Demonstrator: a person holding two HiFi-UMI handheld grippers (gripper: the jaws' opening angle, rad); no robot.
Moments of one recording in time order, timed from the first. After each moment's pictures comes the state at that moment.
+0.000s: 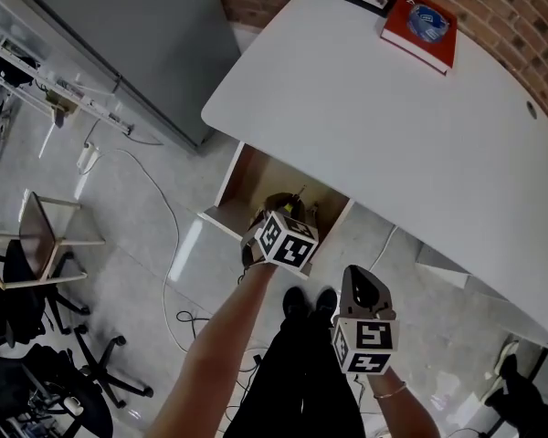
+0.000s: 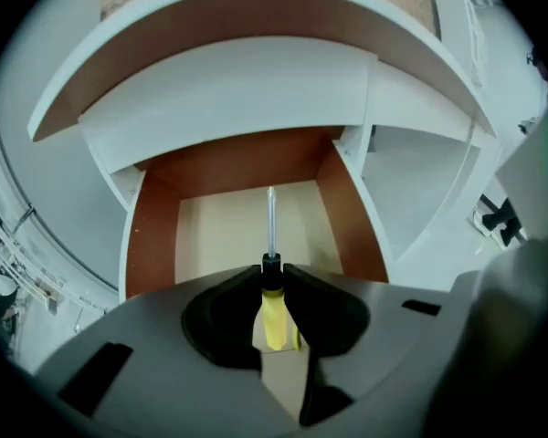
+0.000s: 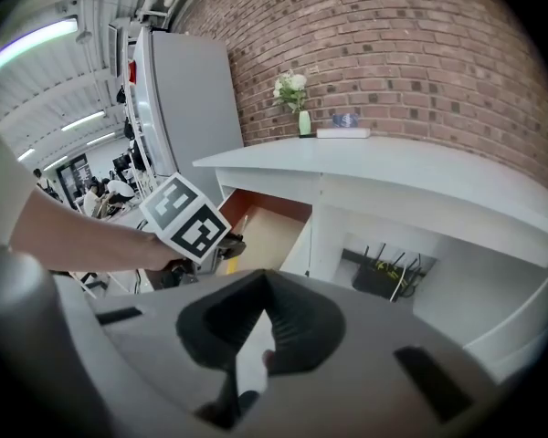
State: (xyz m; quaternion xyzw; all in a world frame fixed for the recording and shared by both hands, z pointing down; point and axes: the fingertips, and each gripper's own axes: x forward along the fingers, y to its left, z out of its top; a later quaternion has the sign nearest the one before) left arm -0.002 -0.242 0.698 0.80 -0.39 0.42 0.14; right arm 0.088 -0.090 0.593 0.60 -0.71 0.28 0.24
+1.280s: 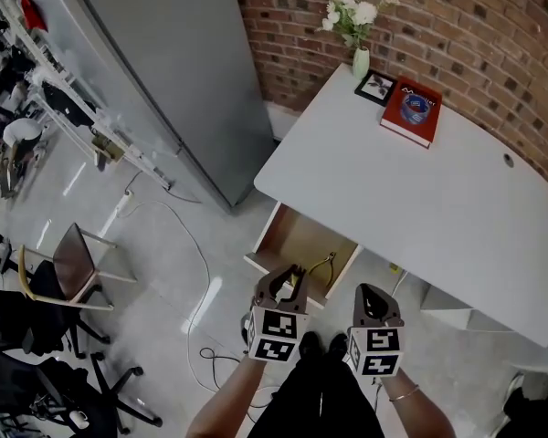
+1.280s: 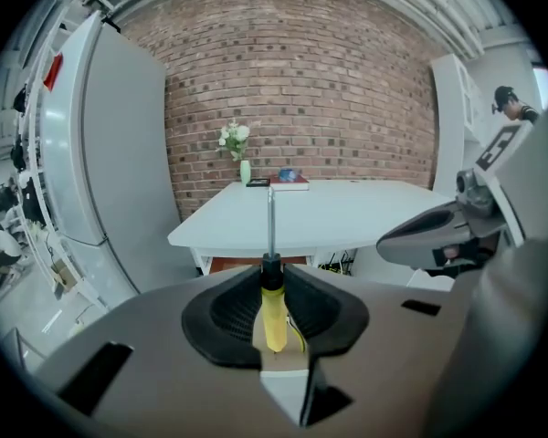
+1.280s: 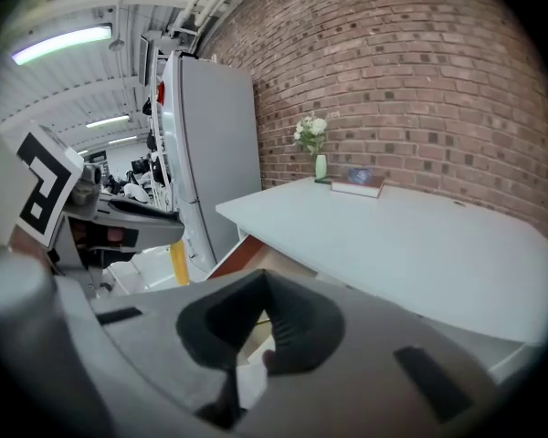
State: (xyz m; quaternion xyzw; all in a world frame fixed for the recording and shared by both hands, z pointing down) left arm -0.047 -0.146 0.461 0.84 -0.47 0.26 0.12; right arm 0.080 -0.102 0.475 0.59 -0.75 0.21 0.22
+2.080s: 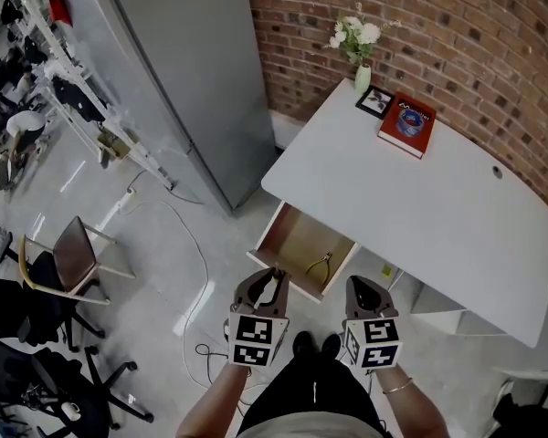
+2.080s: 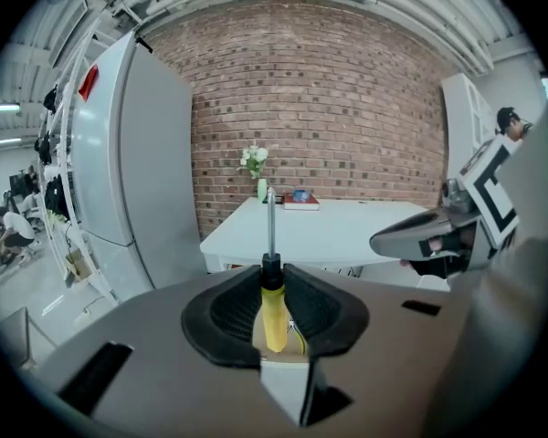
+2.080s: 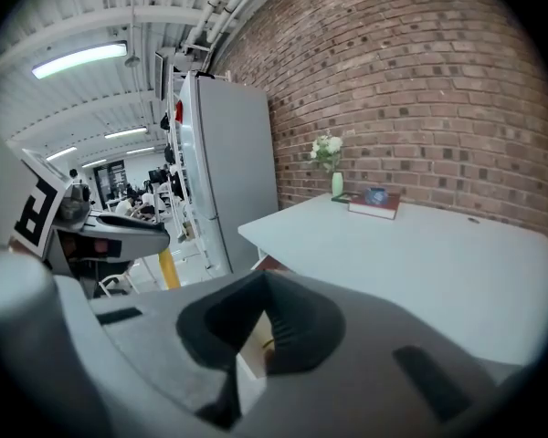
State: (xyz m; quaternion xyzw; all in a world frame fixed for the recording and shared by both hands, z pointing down) left arm -0.094 -0.111 0.400 0.83 -0.51 0.21 0.13; right arm 0.054 -0.095 0.416 0.56 -0.79 0.19 0.19
